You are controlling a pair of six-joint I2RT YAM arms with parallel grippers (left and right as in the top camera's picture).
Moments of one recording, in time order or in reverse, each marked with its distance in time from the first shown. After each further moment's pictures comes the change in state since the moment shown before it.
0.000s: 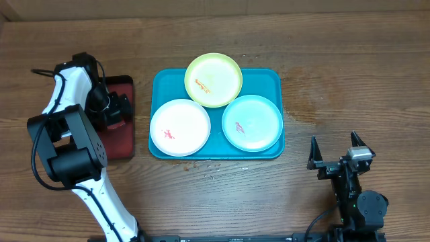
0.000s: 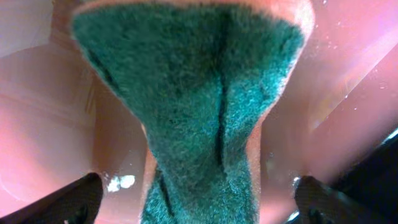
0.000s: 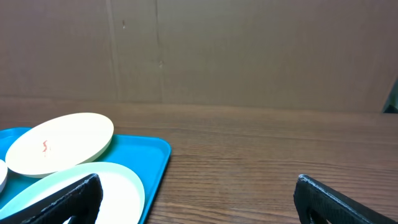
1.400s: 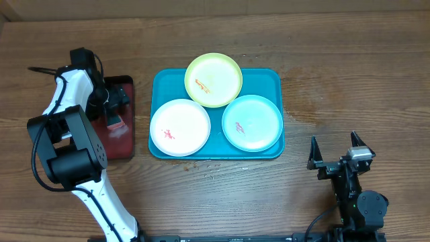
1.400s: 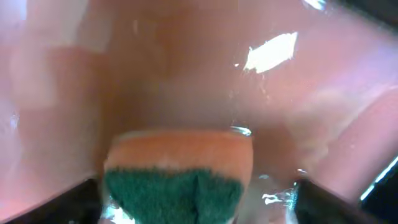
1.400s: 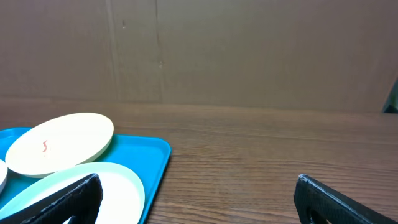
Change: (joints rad) left arm 0.000 -0.014 -0.044 0.265 -0.029 -0.026; right arm 0.000 0.000 0.000 0.000 0.000 0.000
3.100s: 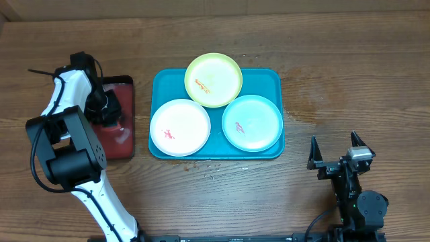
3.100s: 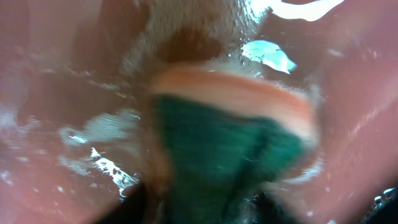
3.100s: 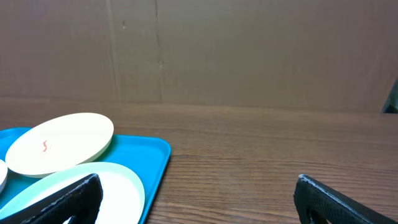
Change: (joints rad) left arm 0.007 -0.006 -0.003 -0.138 -0.035 0.031; right arm 0.000 0.000 0.000 0.001 0.000 0.000
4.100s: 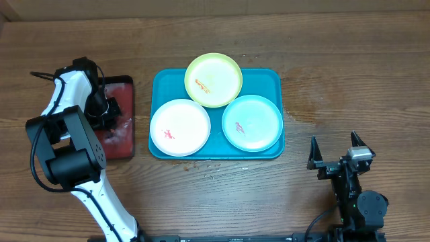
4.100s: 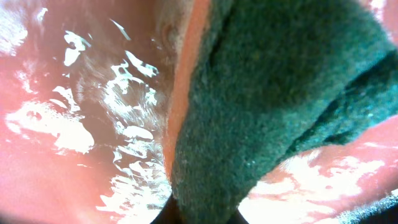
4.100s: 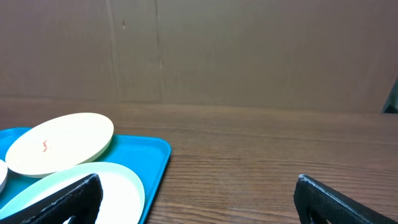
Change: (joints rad) left arm 0.005 0.002 -0.008 -0.111 -0.012 0.007; right arm 0.000 0.000 0.000 0.000 0.000 0.000
